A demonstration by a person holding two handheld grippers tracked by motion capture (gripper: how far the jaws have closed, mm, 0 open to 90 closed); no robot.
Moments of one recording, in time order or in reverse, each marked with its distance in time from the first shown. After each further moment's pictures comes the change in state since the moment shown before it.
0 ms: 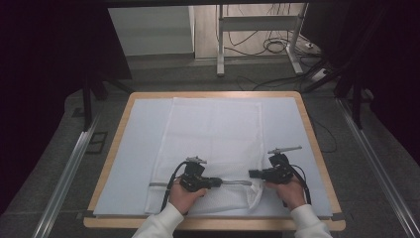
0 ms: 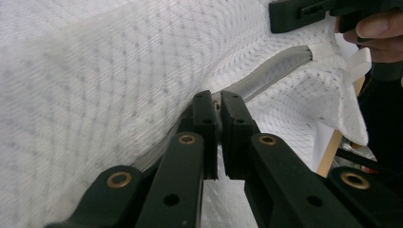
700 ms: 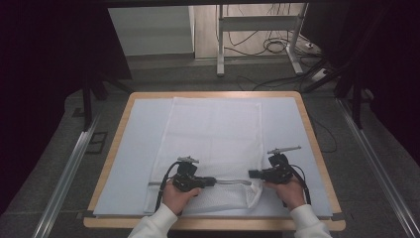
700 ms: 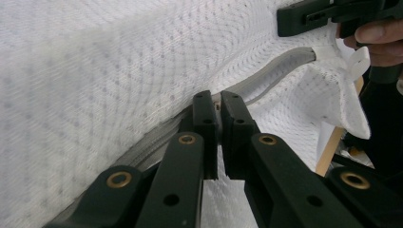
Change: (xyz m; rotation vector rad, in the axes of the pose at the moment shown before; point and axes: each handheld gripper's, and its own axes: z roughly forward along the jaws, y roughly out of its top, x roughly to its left) left arm 0.009 -0.006 -0.017 -0.024 0.007 -0.026; right arm 0.001 0.000 0.001 0.006 -0.004 -0.003
